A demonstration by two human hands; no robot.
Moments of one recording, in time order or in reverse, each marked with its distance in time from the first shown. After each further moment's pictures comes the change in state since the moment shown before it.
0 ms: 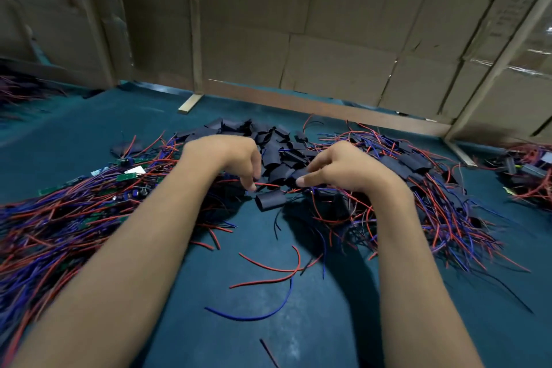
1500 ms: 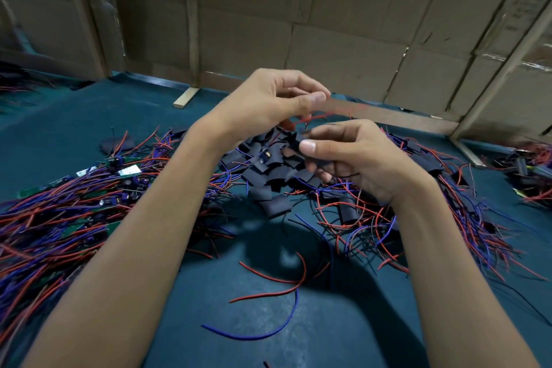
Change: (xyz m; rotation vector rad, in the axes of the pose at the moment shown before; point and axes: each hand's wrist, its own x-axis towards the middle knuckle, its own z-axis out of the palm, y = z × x) left_hand -0.028 0.040 -0.024 -0.889 0.477 0.640; right_hand -0.019 -0.018 -0.004 0.829 -0.107 -0.310
